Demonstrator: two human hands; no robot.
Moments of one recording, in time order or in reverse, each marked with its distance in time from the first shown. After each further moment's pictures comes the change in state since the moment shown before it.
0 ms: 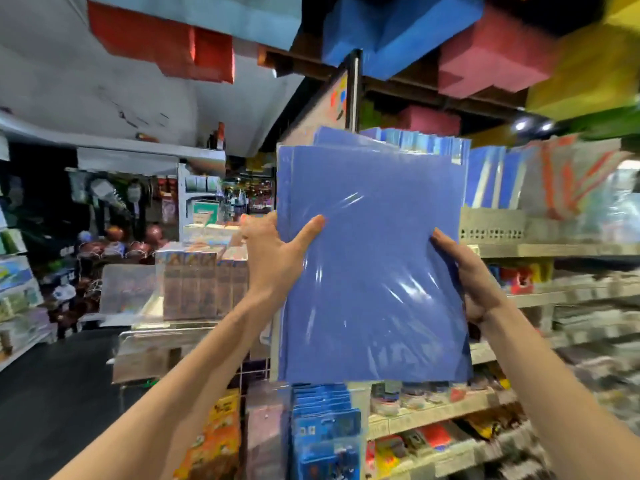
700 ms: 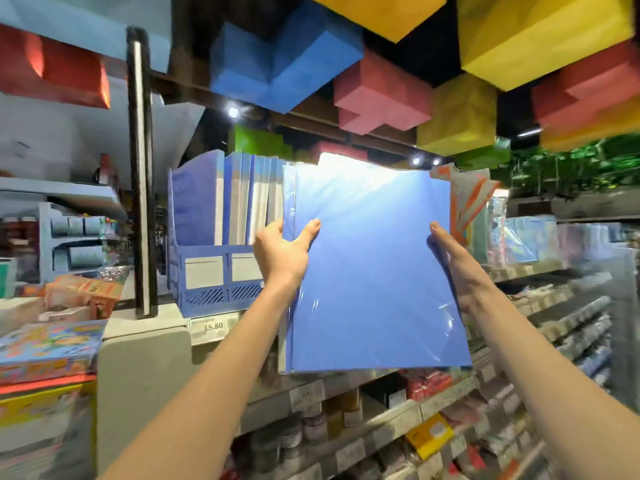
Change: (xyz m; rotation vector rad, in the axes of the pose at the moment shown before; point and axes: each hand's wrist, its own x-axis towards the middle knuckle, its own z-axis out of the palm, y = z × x) left_hand 0.103 -0.083 0.385 -0.053 -0.021 -0.009; right_hand 0.160 -0.096 -0.294 0.016 0.315 -0.101
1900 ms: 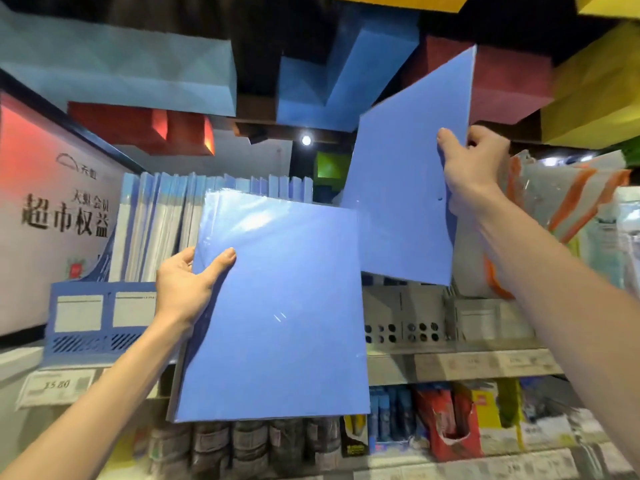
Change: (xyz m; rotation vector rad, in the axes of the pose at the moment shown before) left_hand 0.044 -0.074 0.123 0.178 0.241 0.066; right_hand 0.323 -0.105 -0.097 -0.174 0.190 -0.695
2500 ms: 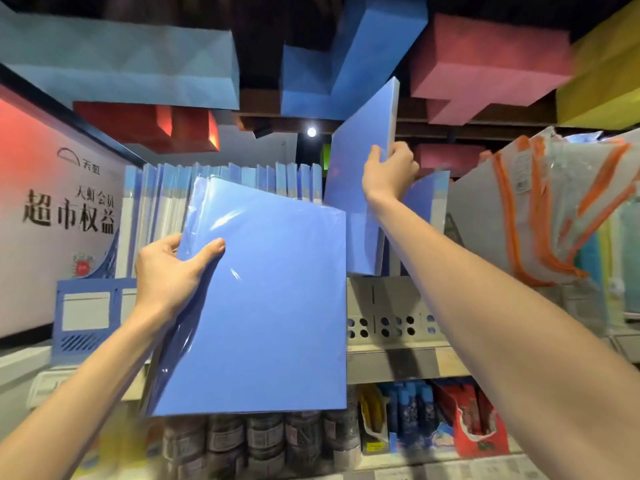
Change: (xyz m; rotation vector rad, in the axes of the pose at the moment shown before) left_hand 0.025 -0.005 -0.026 0.237 0.039 0.078; right_hand -0.050 0.035 0.112 -0.163 0.027 0.090
